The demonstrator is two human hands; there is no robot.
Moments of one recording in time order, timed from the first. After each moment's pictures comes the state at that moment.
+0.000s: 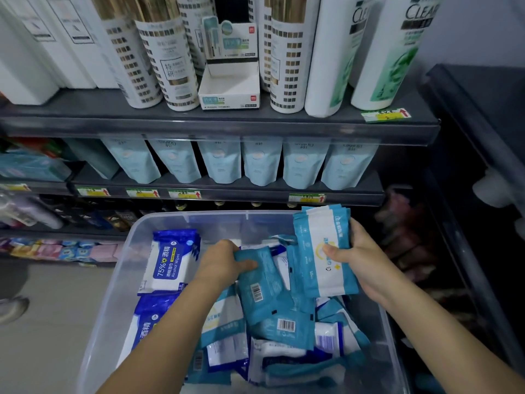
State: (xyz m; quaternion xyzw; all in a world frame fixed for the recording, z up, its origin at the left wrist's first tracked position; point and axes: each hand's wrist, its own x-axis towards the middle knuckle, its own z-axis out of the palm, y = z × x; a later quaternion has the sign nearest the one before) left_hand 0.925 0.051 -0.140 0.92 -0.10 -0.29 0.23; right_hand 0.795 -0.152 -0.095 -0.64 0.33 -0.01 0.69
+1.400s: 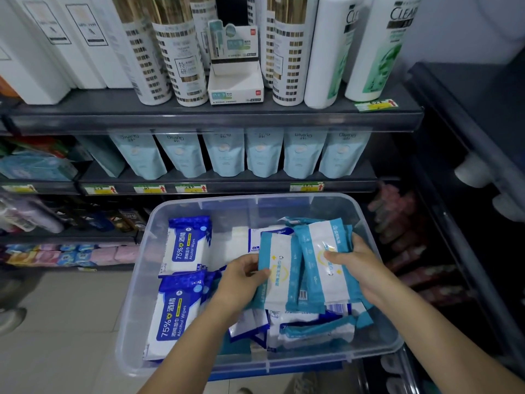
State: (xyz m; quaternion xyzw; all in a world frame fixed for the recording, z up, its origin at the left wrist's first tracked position) left_hand 0.850 0.090 -0.135 0.71 -0.01 -0.39 0.59; right_hand 0.760 -0.106 -0.110 -0.62 0.43 0.00 0.66
